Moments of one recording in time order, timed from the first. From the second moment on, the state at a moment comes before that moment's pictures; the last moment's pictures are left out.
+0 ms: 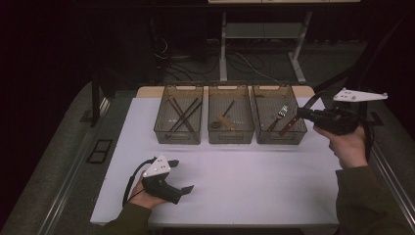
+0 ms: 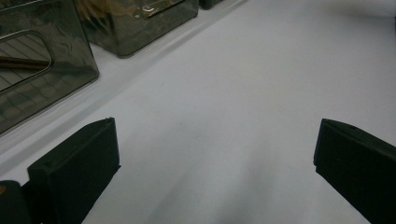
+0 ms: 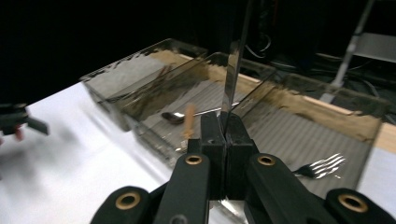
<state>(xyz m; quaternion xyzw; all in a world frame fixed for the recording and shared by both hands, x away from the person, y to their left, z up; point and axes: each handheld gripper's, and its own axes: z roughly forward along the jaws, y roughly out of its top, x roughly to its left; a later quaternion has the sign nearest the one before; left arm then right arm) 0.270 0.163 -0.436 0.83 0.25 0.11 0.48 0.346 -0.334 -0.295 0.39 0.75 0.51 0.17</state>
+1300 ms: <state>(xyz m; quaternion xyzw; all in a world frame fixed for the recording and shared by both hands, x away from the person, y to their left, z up) 0.270 0.160 -0.437 0.84 0.26 0.10 0.47 0.416 -0.349 -0.347 0.47 0.80 0.32 0.17</state>
